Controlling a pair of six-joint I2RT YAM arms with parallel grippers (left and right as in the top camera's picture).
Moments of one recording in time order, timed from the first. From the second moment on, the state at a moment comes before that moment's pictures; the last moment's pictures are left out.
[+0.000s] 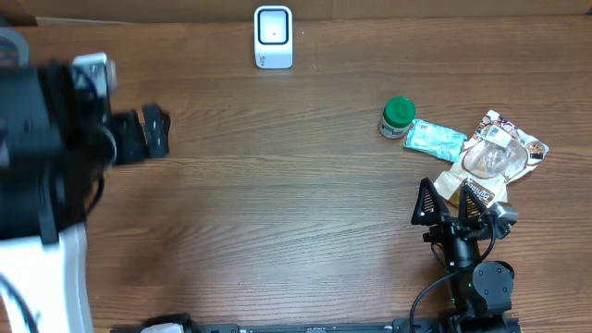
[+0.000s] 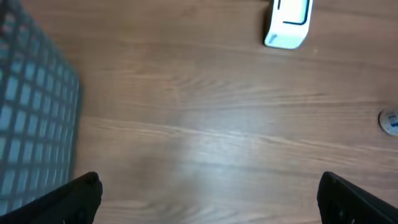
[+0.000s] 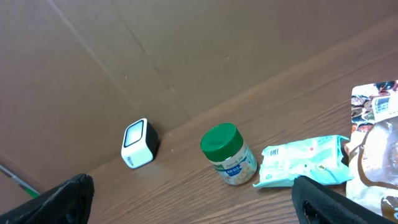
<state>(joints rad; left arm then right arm) 0.10 1.22 1.66 -1.24 0.05 -0.07 0.13 0.01 0.02 -0.02 0.08 0.55</state>
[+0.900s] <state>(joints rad) 0.02 0.14 0.08 0.05 0.03 0.15 0.13 0.01 0.02 -0.02 0.08 0.55</state>
